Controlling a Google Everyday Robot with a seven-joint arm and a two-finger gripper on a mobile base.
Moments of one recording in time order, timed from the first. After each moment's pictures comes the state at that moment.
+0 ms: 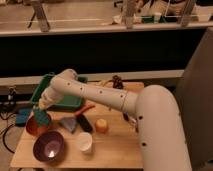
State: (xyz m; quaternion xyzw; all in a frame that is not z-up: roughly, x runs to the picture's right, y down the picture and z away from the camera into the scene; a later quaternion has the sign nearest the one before) arm -0.342 0.079 0.781 0.17 -0.42 -0.76 0.47
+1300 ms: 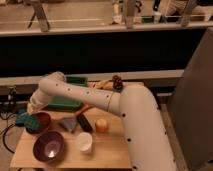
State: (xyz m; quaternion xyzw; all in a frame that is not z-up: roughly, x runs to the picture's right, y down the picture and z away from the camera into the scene) arm -0.396 0.111 0.766 0.18 -0.46 -0.76 0.42
